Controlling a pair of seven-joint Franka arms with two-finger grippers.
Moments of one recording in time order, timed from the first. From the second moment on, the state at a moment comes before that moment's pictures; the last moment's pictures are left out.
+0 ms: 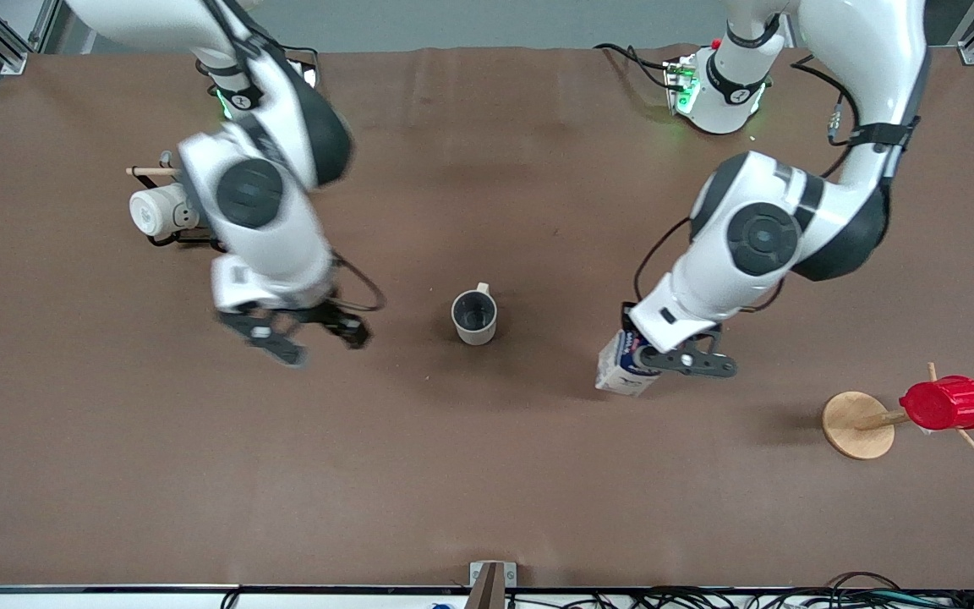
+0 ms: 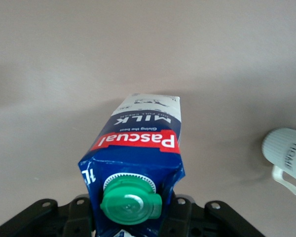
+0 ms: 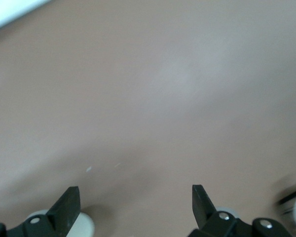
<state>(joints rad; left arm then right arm) -0.20 0.44 -0.32 -1.58 0.09 1.98 -0.37 0.11 0.35 0.36 -1.49 -0.27 1.84 1.02</state>
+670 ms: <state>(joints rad) -0.37 0.55 -0.31 -1.48 0.10 1.91 -0.59 -0.02 0.06 0.07 -1.50 -0.05 1.58 0.22</state>
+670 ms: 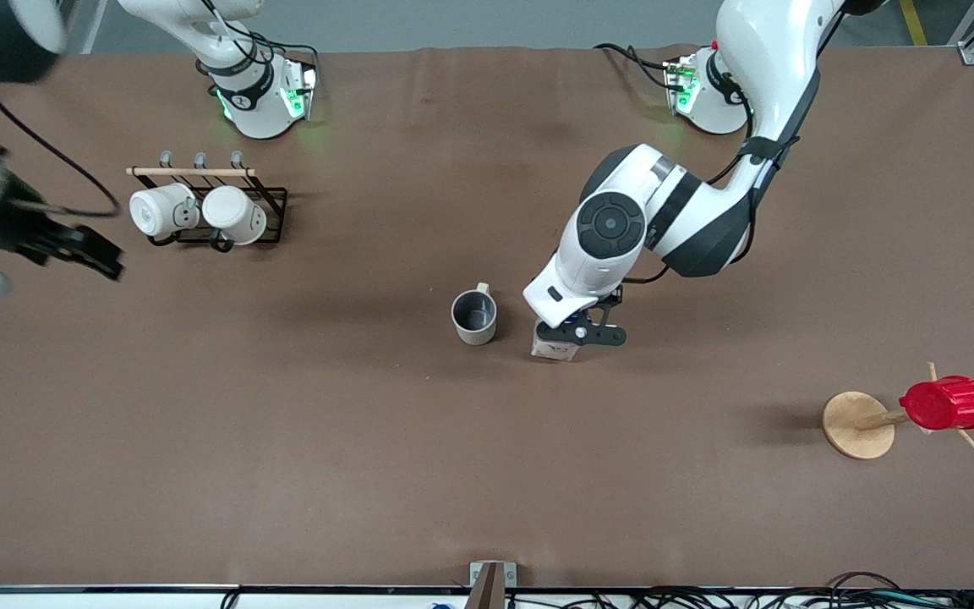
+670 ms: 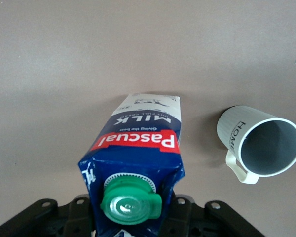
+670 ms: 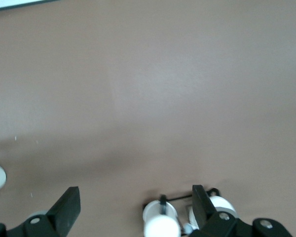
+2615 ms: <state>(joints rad) -0.48 0.61 -0.31 -1.47 0.11 1.90 -0.68 -0.01 0.02 0.03 -1.48 -0.04 1.51 0.08</state>
